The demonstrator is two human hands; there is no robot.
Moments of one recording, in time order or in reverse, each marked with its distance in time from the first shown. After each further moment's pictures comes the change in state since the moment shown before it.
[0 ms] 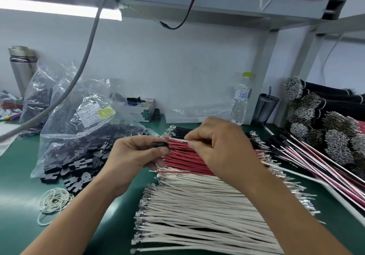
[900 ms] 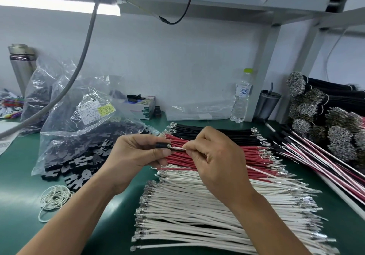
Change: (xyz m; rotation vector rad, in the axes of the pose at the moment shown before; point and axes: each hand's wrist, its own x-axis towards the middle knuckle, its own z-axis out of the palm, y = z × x) left_hand -0.005 0.006 0.002 0.010 -0.063 -0.018; right_hand -0.023 0.015 0.041 -0.053 0.236 -0.131
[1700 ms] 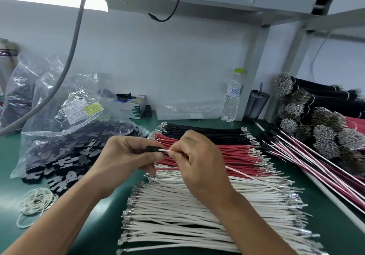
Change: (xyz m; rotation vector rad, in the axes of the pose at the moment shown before) left_hand -0.005 0.002 0.008 0.141 -0.032 0.052; right_hand 0.001 -0.005 0.011 0.077 -0.038 0.010
